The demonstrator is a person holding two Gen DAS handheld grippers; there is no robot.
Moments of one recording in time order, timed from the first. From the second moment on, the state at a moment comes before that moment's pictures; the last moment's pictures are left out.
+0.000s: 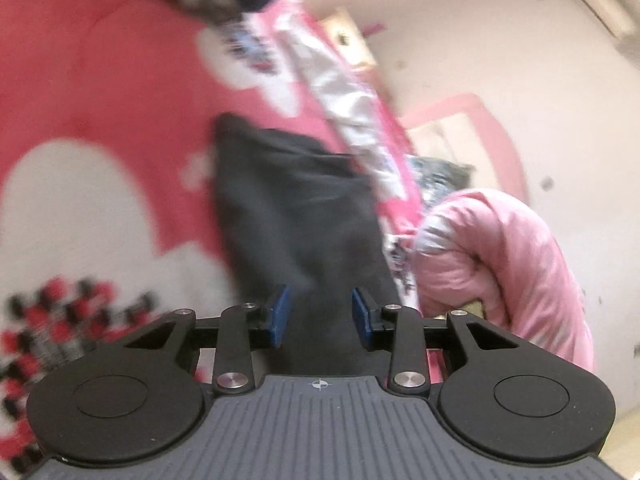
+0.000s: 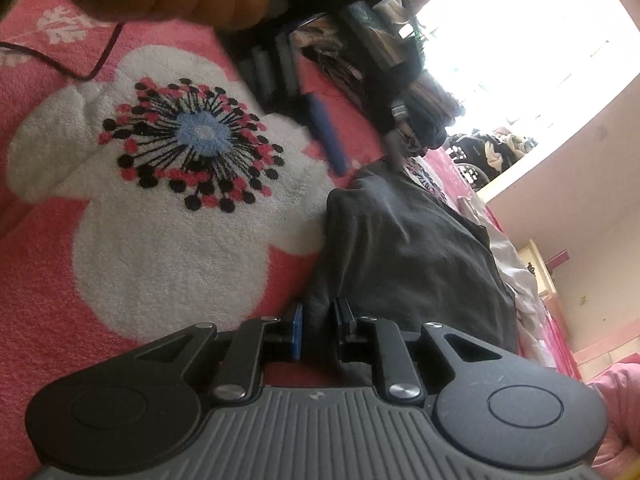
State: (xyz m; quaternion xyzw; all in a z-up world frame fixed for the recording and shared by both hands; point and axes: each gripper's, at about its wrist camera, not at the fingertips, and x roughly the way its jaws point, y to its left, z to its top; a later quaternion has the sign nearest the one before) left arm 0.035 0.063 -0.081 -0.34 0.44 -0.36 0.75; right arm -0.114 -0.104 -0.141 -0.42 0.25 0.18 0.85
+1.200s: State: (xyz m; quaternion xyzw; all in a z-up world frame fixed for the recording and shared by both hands) left arm 0.058 0.050 -0.106 -0.31 0.46 -0.28 0.78; right arm -0.043 -0.288 -0.019 -0.07 0.29 0.13 0.95
